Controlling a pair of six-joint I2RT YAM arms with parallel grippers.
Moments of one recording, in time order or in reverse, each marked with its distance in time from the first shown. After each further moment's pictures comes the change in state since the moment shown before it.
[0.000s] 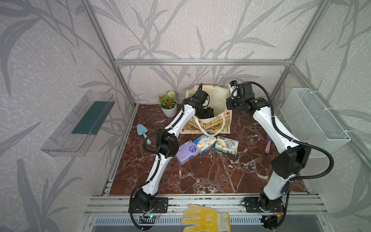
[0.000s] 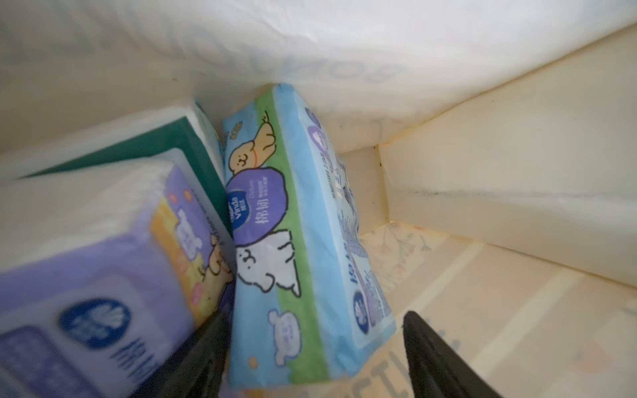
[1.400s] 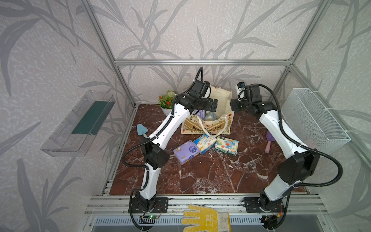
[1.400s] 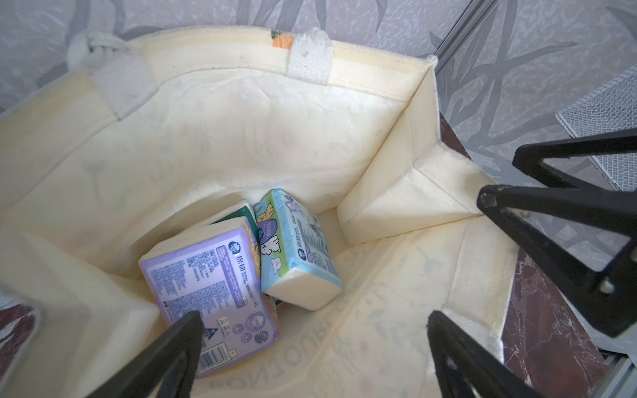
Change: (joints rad) left arm -0.093 -0.443 -0.278 0.148 -0.229 0.126; right arm -0.044 -0.109 -0.121 0.035 -0.019 0.016
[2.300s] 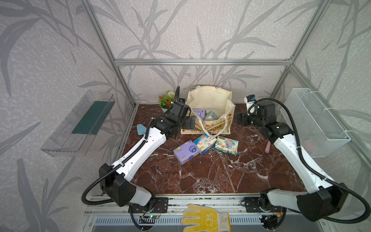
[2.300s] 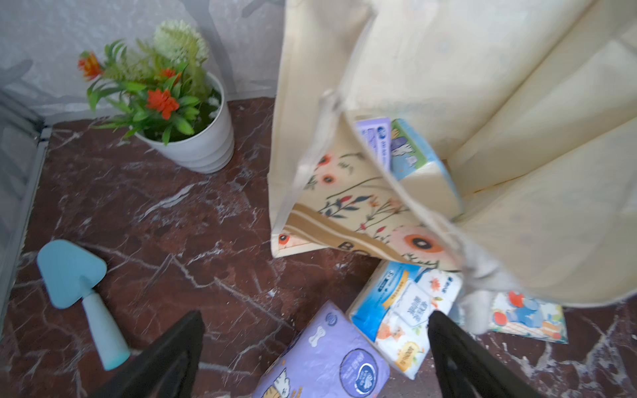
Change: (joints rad) left arm 0.078 -0.621 -0.924 0.211 -0.271 -0.068; right arm -0.016 -0.450 -0.534 0.196 -0.045 -0.038
